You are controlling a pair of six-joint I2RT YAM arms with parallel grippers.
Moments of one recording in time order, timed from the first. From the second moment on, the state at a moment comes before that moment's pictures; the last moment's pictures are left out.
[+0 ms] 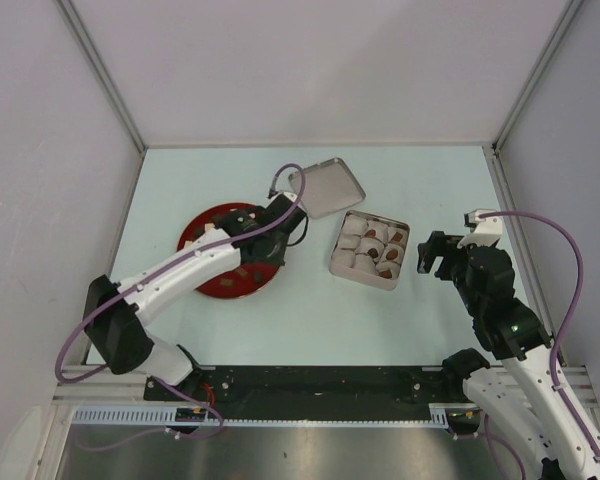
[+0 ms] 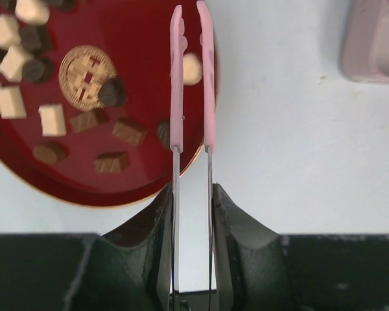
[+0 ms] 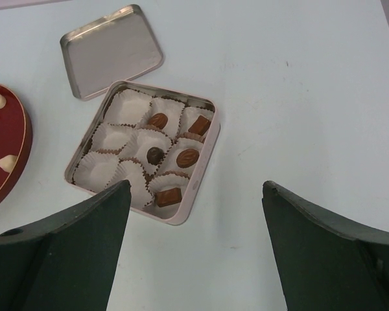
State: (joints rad) left arm -0.81 1.50 1.33 -0.93 -0.40 -0.43; right arm 0.40 0.54 0.72 -0.49 0.29 0.26
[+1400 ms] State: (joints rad) left arm -0.71 1.29 0.98 -1.01 -0.39 -0.65; right arm 0.42 0.55 0.72 -0.49 0.27 0.26
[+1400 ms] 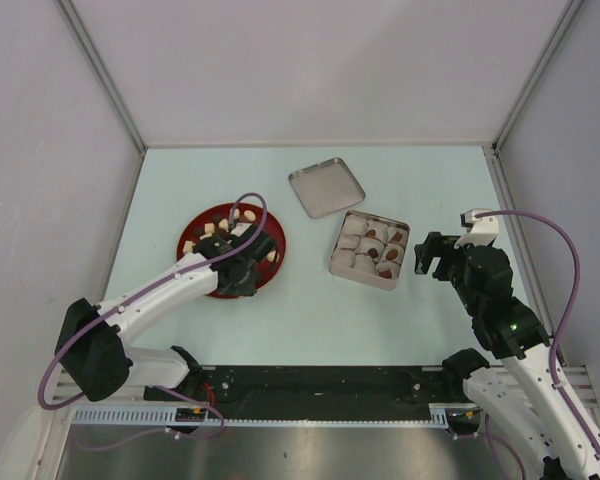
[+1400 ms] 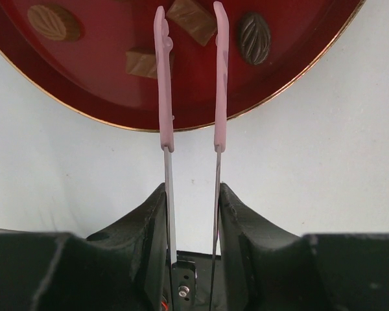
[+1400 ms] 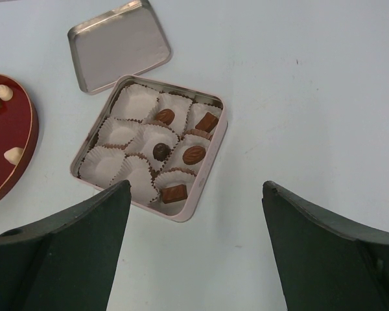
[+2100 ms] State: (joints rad) left arm -0.69 1.29 0.92 -0.93 -0.37 -0.67; right arm 0.42 0.56 0.72 -0.49 0.25 0.26
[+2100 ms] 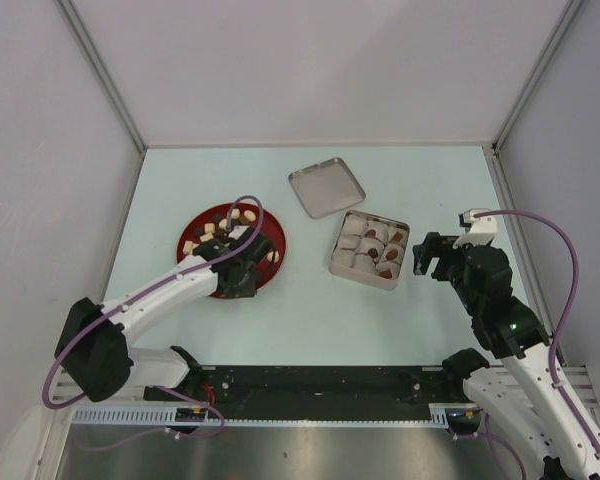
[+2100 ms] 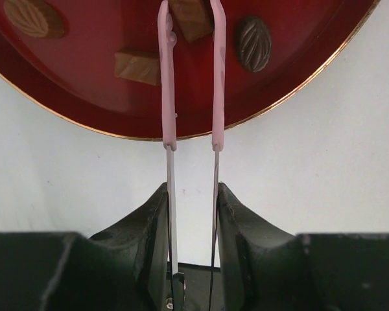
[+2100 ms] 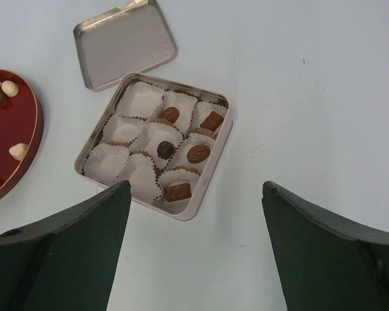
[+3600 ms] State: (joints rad) left arm -0.88 1.27 1.18 -0.81 -0.32 -0.40; right arm 0.42 0.56 0.72 -0.48 0.25 0.25
